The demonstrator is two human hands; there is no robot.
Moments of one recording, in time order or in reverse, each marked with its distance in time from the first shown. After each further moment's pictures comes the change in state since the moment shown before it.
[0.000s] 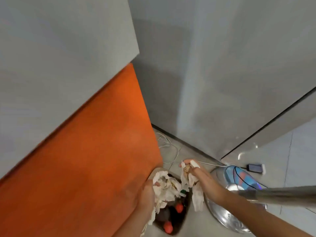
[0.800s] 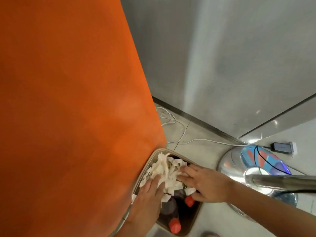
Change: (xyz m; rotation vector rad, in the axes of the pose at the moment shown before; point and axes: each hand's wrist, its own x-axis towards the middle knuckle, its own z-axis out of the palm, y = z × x) left_hand 0.100 -0.137 -0.002 1.524 -0.373 0.780; right_hand 0.073 0.187 -0.015 -1.478 -0.559 -0.488
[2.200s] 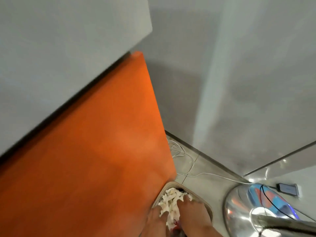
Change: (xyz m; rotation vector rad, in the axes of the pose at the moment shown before) left_hand 0.052 -0.036 0.121 -0.515 0.585 -0.654; right_hand 0.044 -0.084 -0.085 0.174 0.228 0.630
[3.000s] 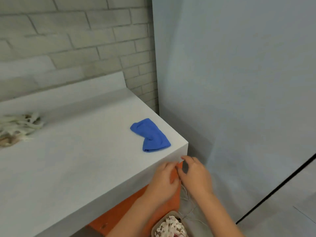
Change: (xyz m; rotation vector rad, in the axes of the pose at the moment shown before) left_hand -0.125 0.335 -0.595 -0.360 0.064 0.356; right_hand -0.133 -0.123 -0.458 0.253 0.363 -0.192
